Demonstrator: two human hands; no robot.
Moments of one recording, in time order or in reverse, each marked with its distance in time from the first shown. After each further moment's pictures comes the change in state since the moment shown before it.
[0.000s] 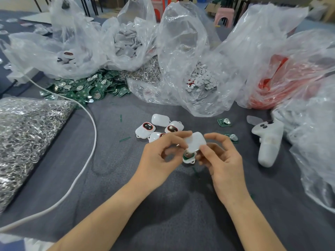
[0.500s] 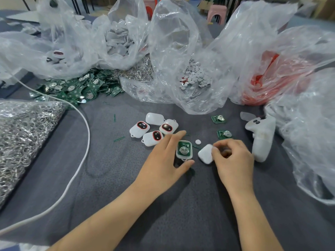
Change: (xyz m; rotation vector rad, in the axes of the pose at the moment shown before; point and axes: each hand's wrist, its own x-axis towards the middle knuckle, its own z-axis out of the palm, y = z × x) left_hand -0.004 -0.003 0.012 0.650 -0.198 -0.090; right_hand 0.011 -0.001 -0.032 -0.938 0.331 -0.162
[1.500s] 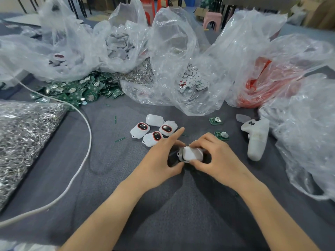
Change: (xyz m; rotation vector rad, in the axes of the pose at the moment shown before) left_hand 0.005 -0.016 -0.010 -0.245 -0.144 0.082; right_hand 0.010 -0.021 -0.013 -0.164 -0.581 -0.484
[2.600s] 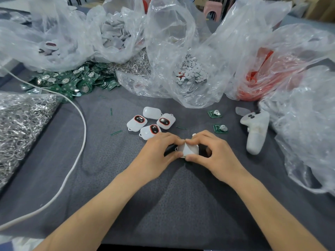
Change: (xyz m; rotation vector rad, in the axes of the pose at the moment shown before) left_hand 0.004 0.006 -0.002 0.165 0.042 -0.013; right_hand -0.004 0.015 0.014 0.173 0.026 0.064
